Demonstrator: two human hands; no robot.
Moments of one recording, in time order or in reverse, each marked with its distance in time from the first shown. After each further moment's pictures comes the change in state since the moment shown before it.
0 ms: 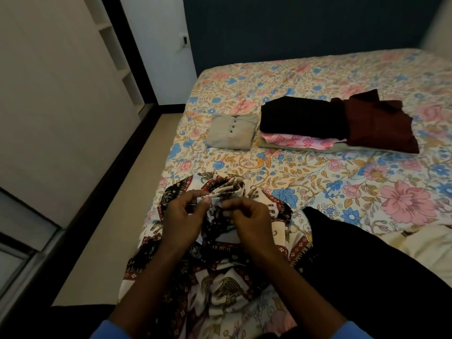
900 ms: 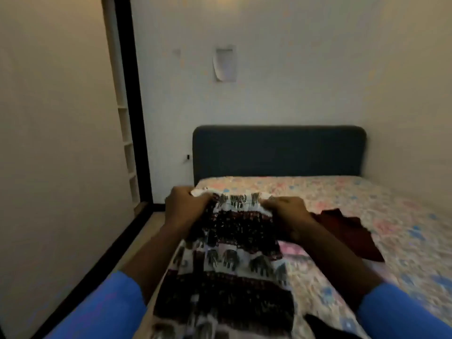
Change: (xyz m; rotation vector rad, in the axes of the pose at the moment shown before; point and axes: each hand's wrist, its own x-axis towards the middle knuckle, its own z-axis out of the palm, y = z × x) left_hand 0.120 0.198 -0.118 0.031 0.185 0.181; right_hand 0.095 -0.247 -0.050 0.008 0.122 -0.032
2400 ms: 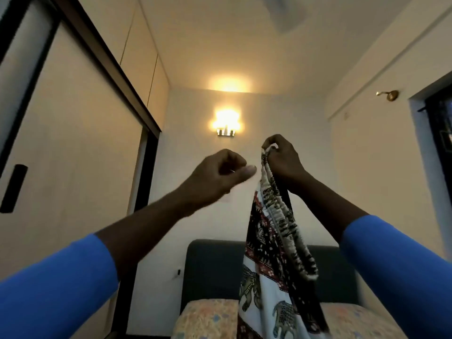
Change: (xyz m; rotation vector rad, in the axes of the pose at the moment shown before) left_hand -0.078 0.311 -0.194 -0.208 -0.244 0.939; right_hand -0.142 -0.397 -0.001 -0.374 0.271 -1.106
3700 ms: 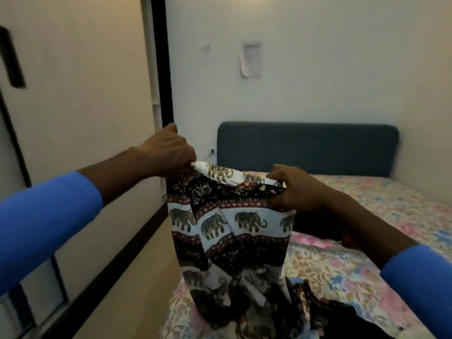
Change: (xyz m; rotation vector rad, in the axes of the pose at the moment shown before) left_hand -0.147 -0.214 0.016 1.581 -0.964 0.056; right_hand -0.271 0.195 0.071 -0.267 -0.965 0.038
